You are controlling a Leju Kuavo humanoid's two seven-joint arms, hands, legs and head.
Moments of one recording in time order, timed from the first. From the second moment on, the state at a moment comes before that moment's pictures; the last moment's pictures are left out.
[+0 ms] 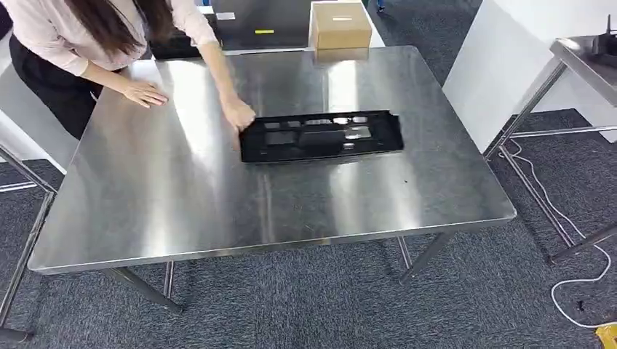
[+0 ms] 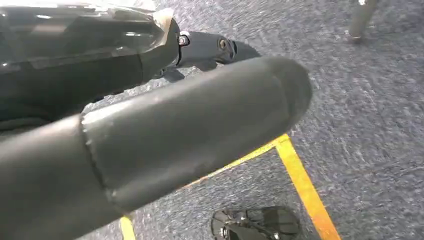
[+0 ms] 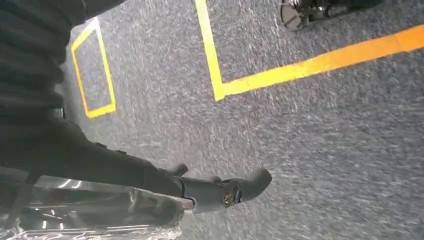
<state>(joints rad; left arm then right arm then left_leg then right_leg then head) -0.05 -0.17 0.43 -0.19 -0.70 0.38 -0.27 -0.07 0.12 -1.22 -0.21 1.39 -0.31 0.00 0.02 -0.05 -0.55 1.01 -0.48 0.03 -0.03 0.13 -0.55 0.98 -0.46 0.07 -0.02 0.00</state>
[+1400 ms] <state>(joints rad) -0.05 -0.16 0.43 -0.19 -0.70 0.37 -0.28 -0.08 0.13 -1.22 -0.21 1.38 -0.29 -0.01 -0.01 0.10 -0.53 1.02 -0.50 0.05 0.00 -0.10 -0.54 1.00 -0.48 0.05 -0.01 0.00</state>
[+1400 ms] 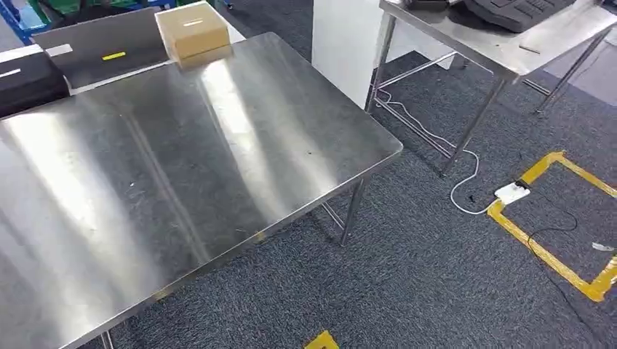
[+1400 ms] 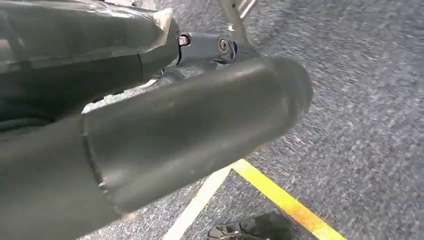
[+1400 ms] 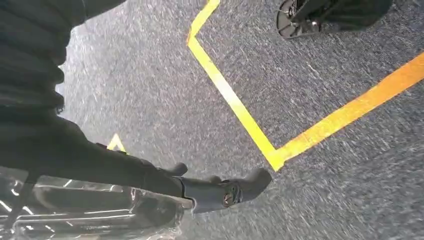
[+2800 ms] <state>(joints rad) -0.05 -0.15 0.43 -0.18 -0.72 0.37 -0.26 -0.08 0.13 -1.22 -0.20 1.38 -0.29 -0.01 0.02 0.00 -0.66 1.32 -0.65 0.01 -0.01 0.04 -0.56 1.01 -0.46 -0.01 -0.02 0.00</state>
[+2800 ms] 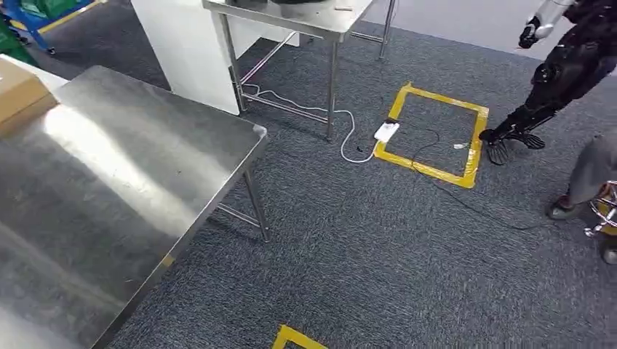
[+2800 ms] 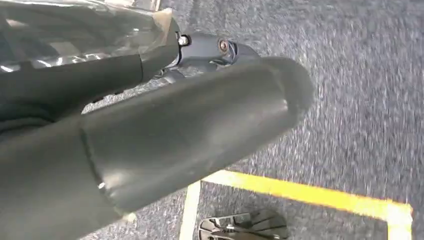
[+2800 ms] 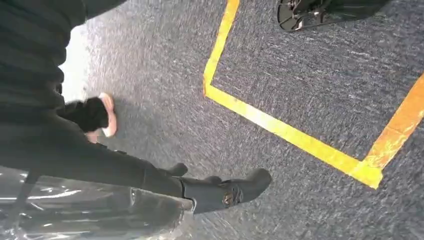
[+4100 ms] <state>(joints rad) -0.05 -0.13 0.44 -0.18 -0.69 0.09 0.11 -0.08 0.13 -1.22 -0.20 1.39 -0.22 -0.01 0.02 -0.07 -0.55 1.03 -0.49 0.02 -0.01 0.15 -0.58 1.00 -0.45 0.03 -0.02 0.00</state>
